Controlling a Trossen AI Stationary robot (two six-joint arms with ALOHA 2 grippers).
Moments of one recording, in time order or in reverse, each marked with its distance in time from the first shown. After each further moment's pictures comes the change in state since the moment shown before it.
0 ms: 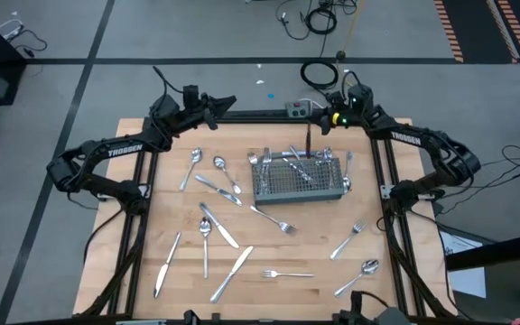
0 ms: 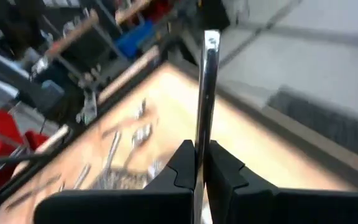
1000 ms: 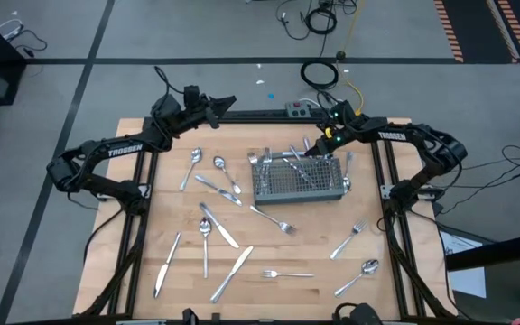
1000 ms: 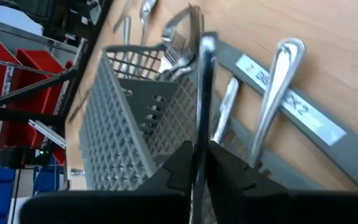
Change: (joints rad) left arm 0.000 0.000 0.000 -0.041 -0.043 0.006; right arm 0.062 0.147 -0.014 -0.358 -0.186 -0.030
